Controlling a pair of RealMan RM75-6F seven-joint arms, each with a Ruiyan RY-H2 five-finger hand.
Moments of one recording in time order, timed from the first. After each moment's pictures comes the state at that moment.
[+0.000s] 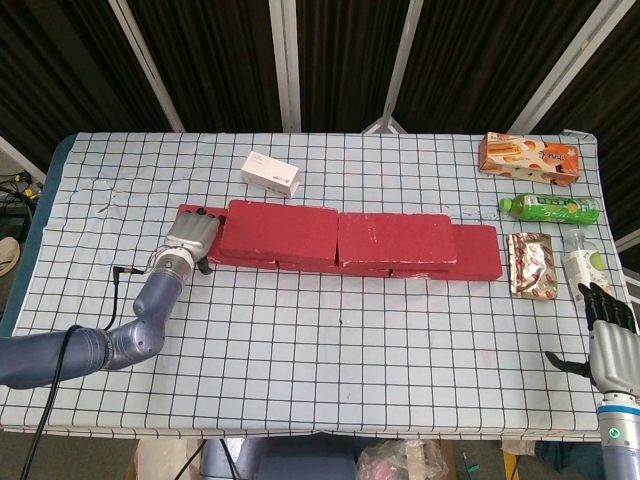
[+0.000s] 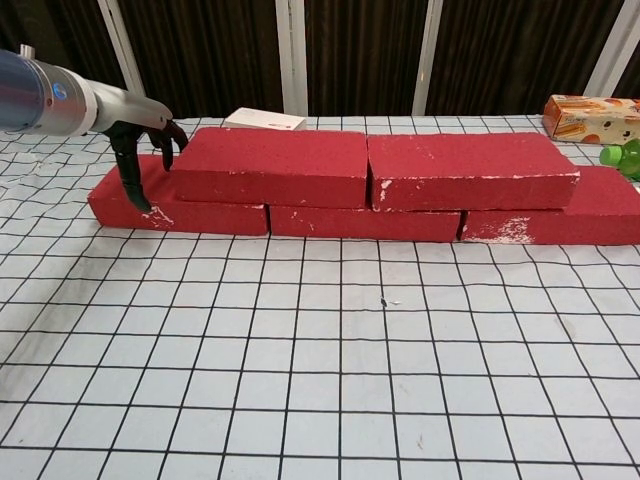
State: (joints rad) left arm -1.23 -1.36 -0.04 -1.47 0.16 0.80 0.81; right arm 0.11 -1.06 0.14 -1.83 -1.11 1.35 -0.15
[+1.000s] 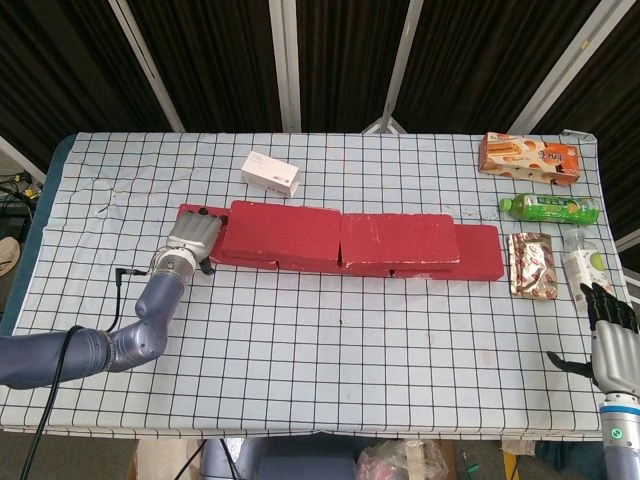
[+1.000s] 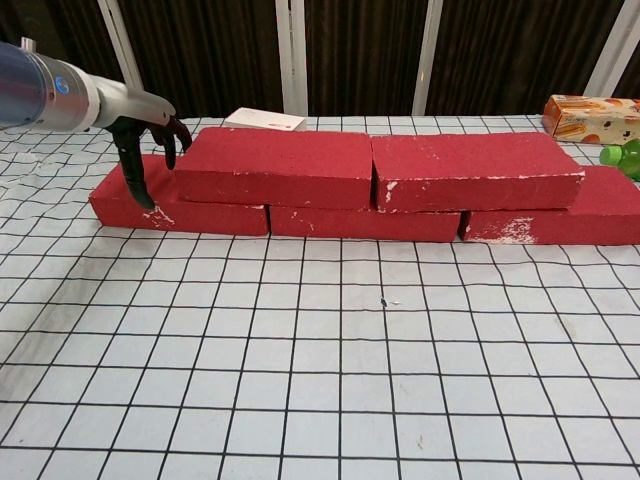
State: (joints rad) left arm -1.25 -1.35 -0.03 -1.51 0.14 0.83 0.80; right arm 0.11 -1.05 0.14 -1.83 -1.11 1.35 -0.14
